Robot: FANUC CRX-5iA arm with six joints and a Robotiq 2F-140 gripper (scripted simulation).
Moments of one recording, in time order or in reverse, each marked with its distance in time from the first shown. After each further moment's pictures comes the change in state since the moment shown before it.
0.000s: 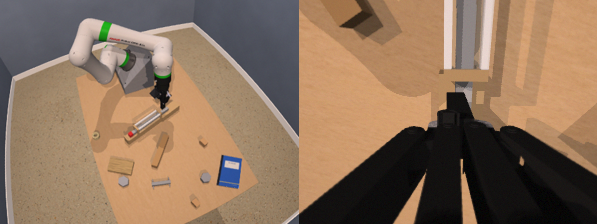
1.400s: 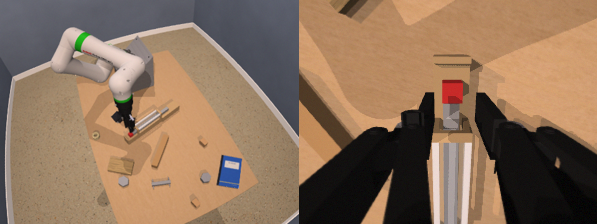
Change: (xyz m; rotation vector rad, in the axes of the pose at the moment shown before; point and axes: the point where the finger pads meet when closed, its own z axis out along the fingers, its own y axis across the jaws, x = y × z) arm 0.254 0.014 0.001 -0.009 0.012 0.004
